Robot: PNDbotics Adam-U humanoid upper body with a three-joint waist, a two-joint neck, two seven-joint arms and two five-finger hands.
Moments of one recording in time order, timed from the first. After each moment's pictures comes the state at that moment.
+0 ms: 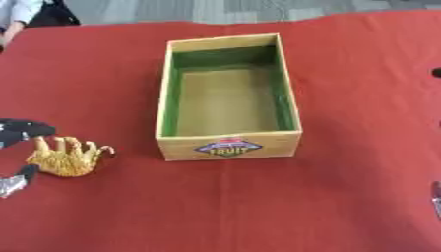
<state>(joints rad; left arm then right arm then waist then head) -0.39 0.82 -0.15 -1.48 -0.60 -0.57 -0.39 -0.10 -0.30 -0.09 -1.99 0.08 -0.34 -0.43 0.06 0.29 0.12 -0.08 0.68</state>
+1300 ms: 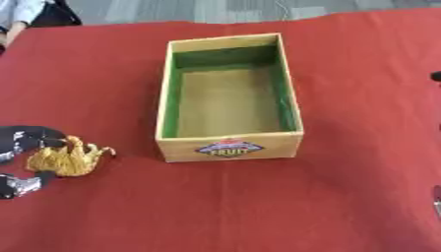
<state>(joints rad) -0.48 0.77 -0.19 -1.30 -0.78 -0.62 -0.35 -0.11 -0.29 -0.08 -1.99 0.08 -0.33 -0.42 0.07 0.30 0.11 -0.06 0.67</state>
